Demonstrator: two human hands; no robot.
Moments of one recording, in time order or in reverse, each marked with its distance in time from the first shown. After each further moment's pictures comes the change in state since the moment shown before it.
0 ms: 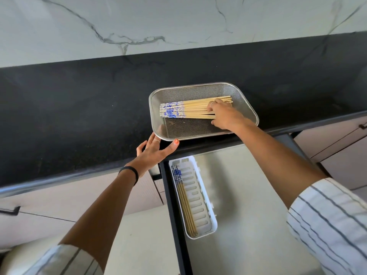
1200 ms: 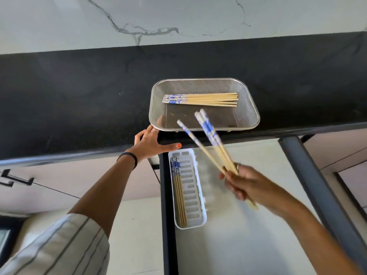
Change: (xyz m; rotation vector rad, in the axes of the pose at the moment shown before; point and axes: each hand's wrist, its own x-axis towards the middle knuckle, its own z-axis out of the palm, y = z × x) left_hand 0.006 -0.001 0.009 0.240 0.128 -0.077; right_hand -0.193 0.028 0.005 1.205 -0.528 0.031
